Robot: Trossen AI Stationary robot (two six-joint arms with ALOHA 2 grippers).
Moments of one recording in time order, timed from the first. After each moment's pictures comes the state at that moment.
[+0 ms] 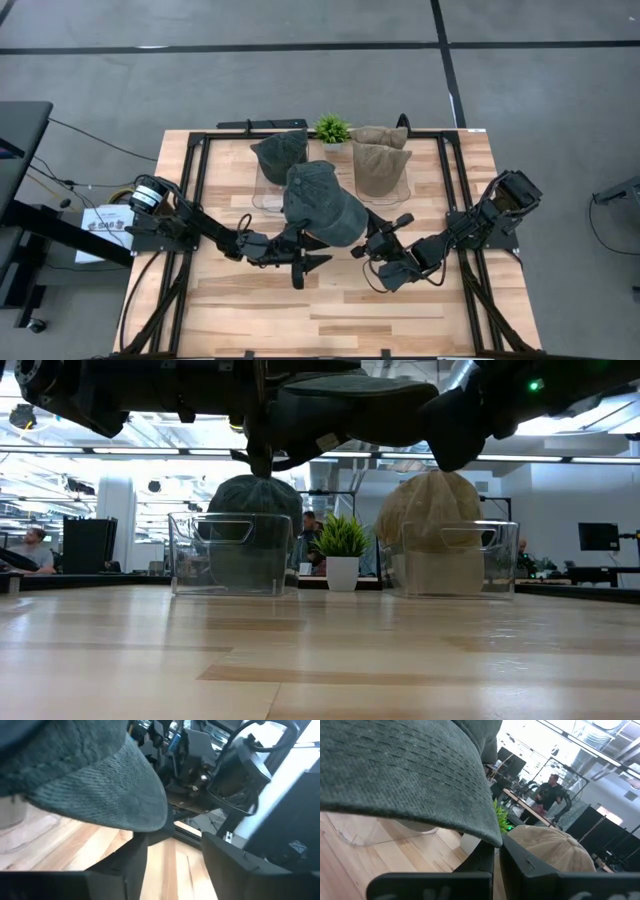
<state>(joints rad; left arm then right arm) -0.41 1.78 0.69 1.14 -0.43 -0.41 0.55 1.66 0.77 0.36 1.57 -0.11</state>
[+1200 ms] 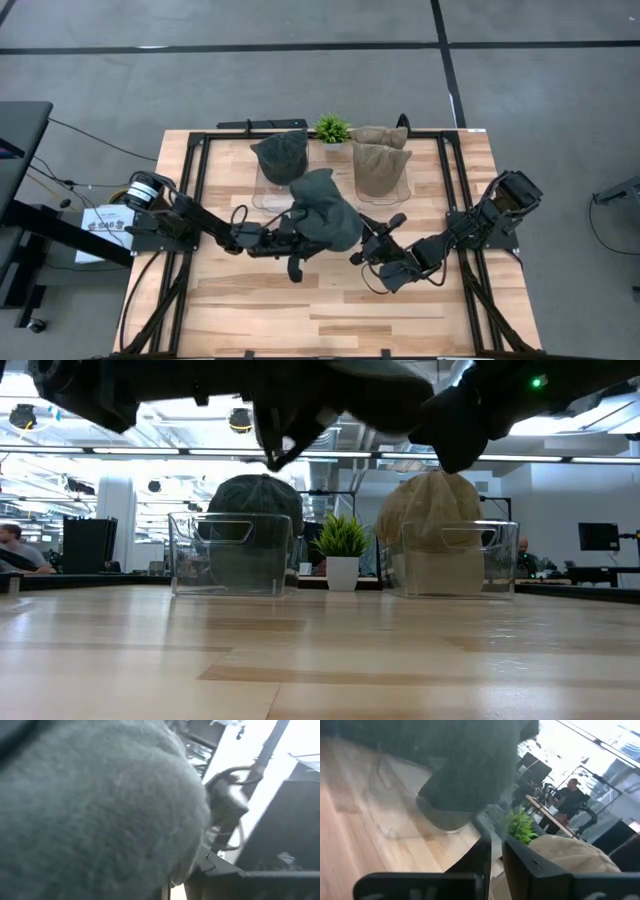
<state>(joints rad) -0.36 1.73 0.69 1.23 -0.34 -0.30 0.55 1.66 0.77 0.38 1.43 -0.16</state>
